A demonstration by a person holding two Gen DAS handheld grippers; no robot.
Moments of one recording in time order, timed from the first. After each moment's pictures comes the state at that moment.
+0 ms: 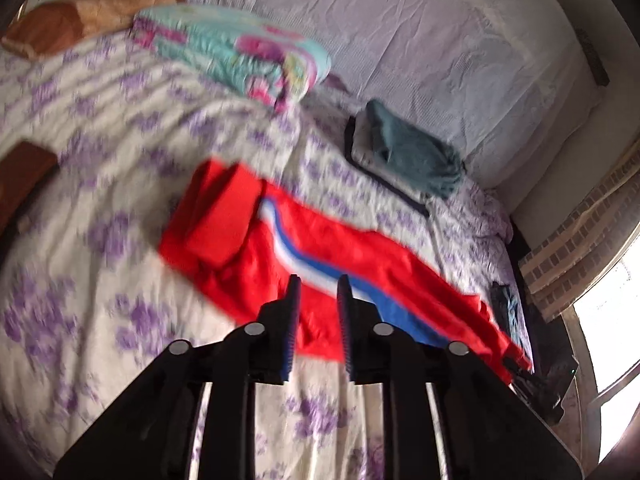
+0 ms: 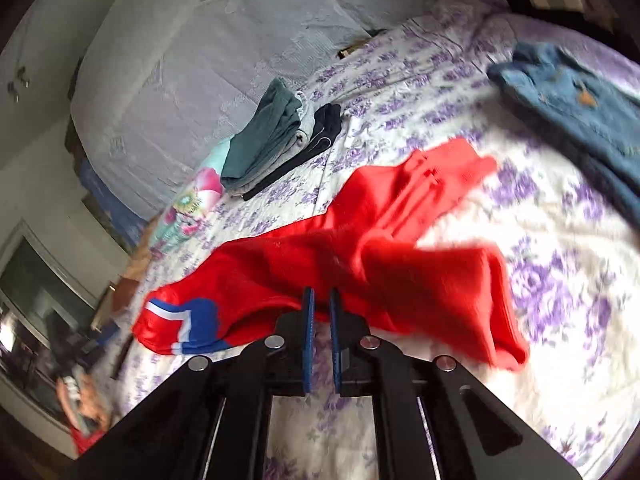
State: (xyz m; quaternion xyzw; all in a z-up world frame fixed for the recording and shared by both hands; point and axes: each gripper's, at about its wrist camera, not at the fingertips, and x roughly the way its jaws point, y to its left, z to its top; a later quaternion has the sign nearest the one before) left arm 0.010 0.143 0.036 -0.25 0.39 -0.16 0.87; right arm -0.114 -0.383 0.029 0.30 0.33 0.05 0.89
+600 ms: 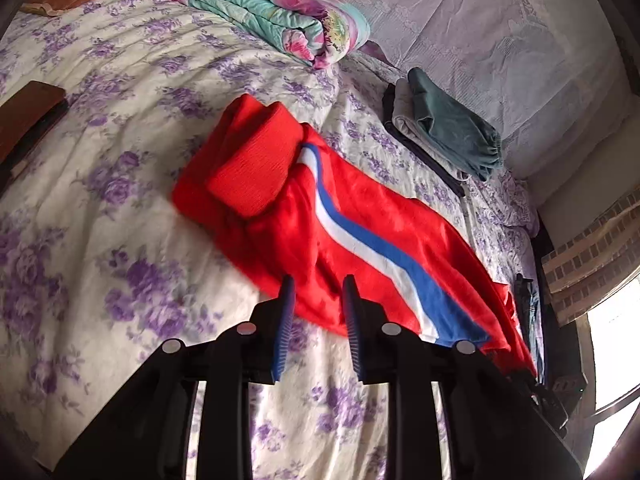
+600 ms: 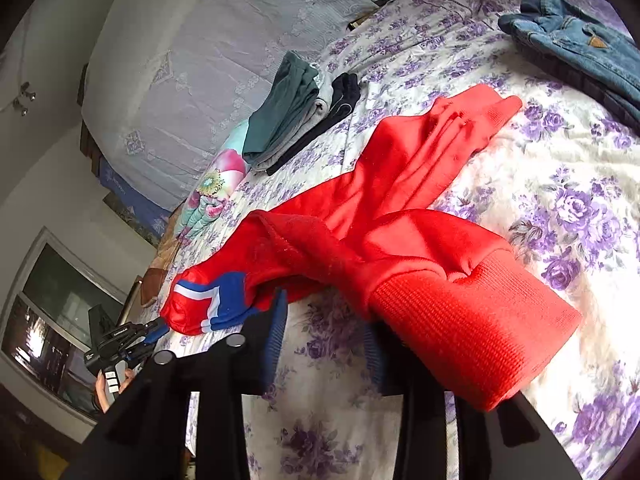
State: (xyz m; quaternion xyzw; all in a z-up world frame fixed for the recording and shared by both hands) left arm 0.020 0.141 0.005 -0.26 0.44 -0.12 0.85; right arm -0.116 -0.355 0.013 0.33 0.35 0.10 0.87
